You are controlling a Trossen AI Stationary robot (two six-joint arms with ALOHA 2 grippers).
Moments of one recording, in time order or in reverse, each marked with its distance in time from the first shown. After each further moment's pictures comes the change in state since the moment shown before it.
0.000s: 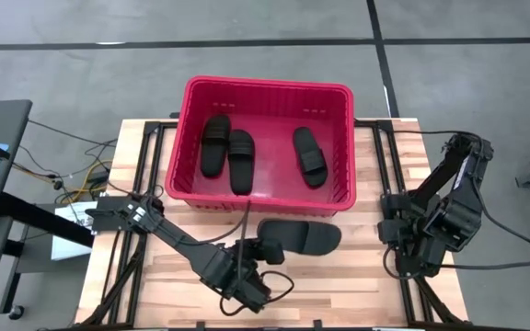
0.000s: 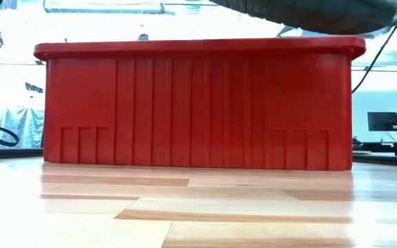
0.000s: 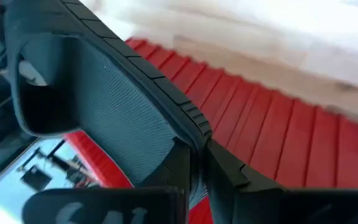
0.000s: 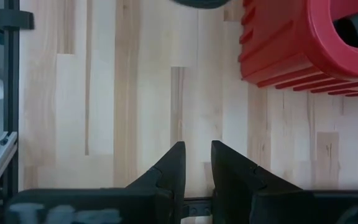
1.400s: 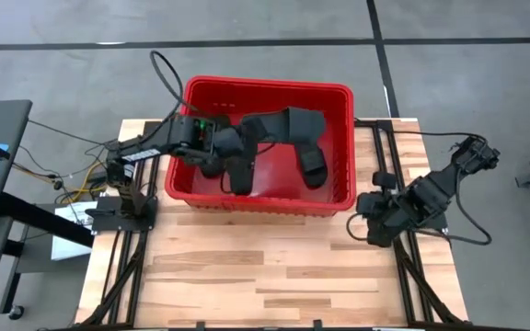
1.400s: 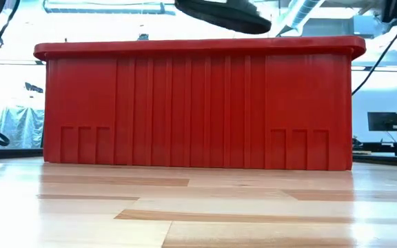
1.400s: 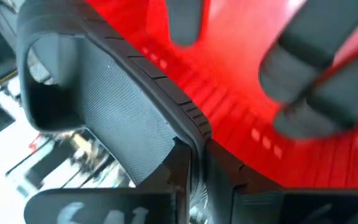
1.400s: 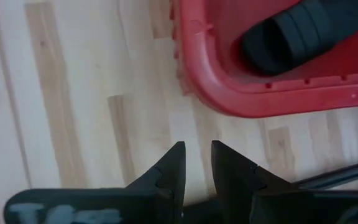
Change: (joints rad) left arm 0.568 -0.360 -0.001 0.066 0.113 0.445; right arm -0.378 -0.001 0.000 0.000 0.027 -0.202
